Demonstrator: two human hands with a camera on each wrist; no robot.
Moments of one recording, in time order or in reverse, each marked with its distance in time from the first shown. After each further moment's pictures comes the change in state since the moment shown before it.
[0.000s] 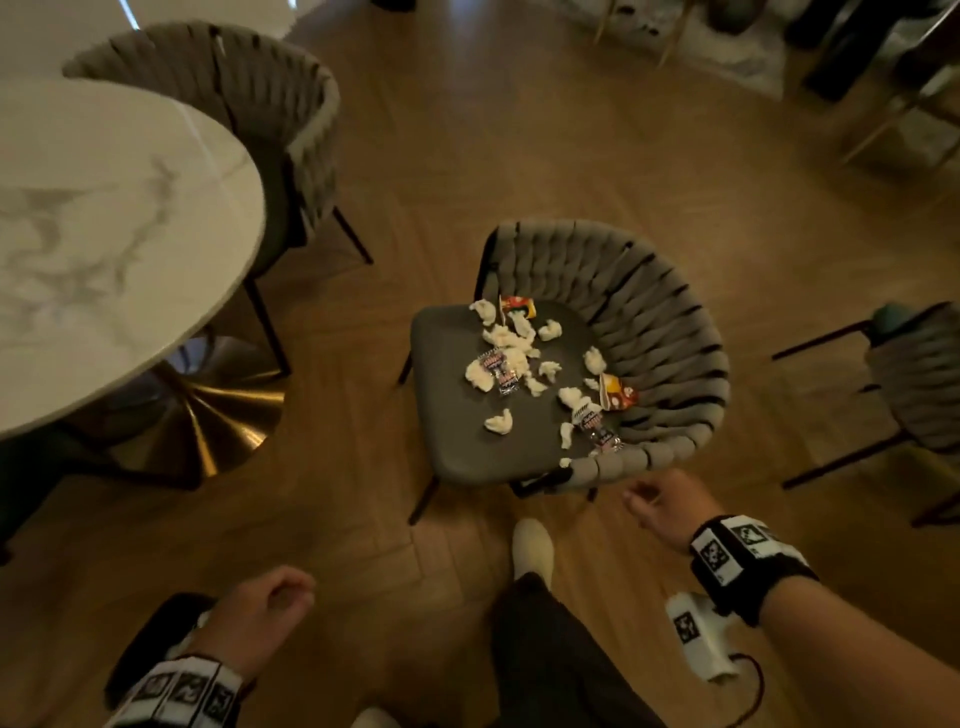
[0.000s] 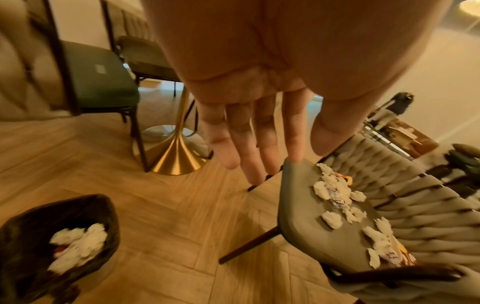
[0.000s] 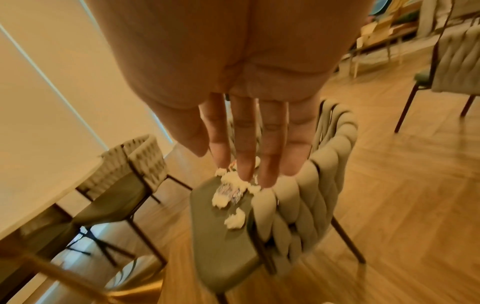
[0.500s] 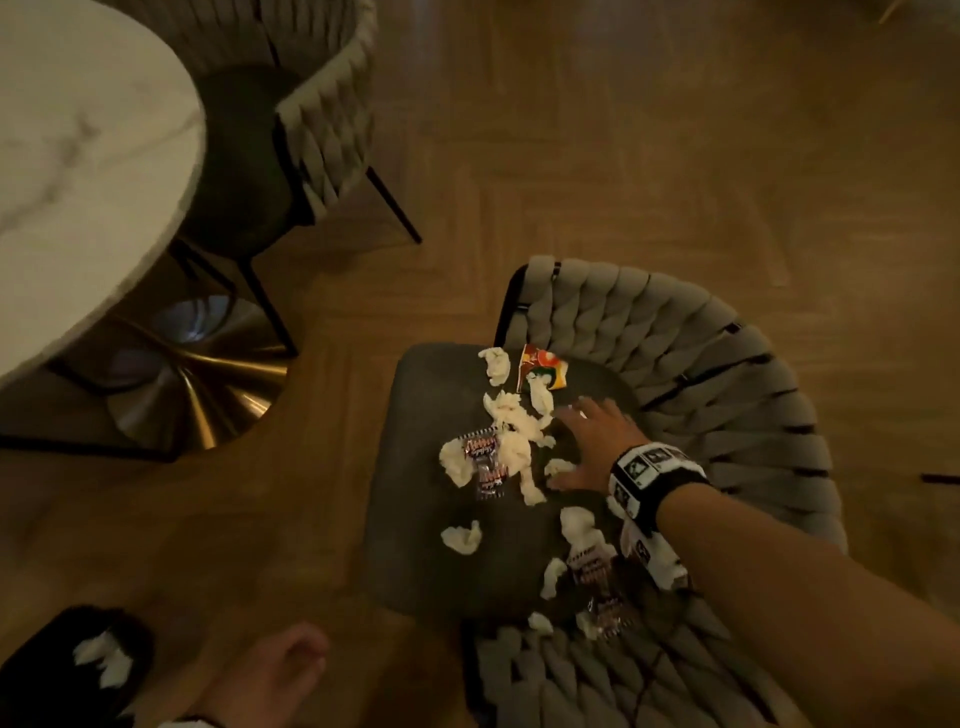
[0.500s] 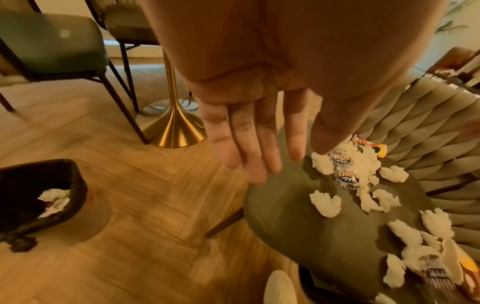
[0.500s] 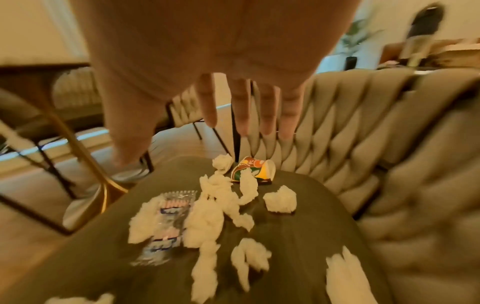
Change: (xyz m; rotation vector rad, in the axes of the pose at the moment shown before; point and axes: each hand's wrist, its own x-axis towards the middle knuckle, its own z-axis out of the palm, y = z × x) left_hand 0.181 0.152 0.106 -0.044 0.060 -0.139; right_hand 0.422 -0.041 -0.075 -0.611 -0.272 -0.461
